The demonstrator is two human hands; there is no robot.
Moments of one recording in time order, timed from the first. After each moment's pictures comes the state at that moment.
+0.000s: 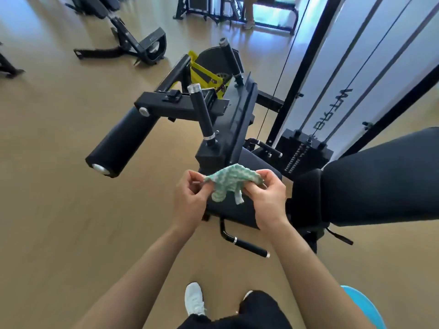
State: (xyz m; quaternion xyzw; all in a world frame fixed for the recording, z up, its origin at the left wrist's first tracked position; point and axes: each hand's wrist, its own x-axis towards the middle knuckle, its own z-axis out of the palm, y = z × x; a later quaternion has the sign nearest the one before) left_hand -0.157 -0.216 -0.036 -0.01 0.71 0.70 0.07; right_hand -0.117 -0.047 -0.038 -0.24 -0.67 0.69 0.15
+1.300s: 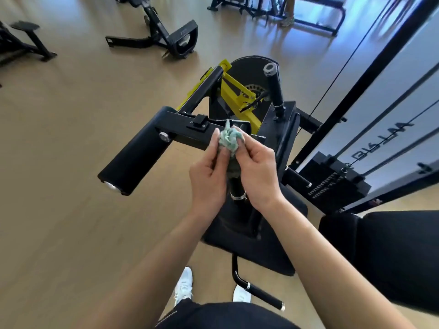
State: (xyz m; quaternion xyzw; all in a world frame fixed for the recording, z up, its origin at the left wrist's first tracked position) left_hand -0.346 -0.179 0.007 0.01 0.71 0.70 -0.09; right_hand -0.344 -0.082 0.029 -0.04 -0.69 0.72 0.09
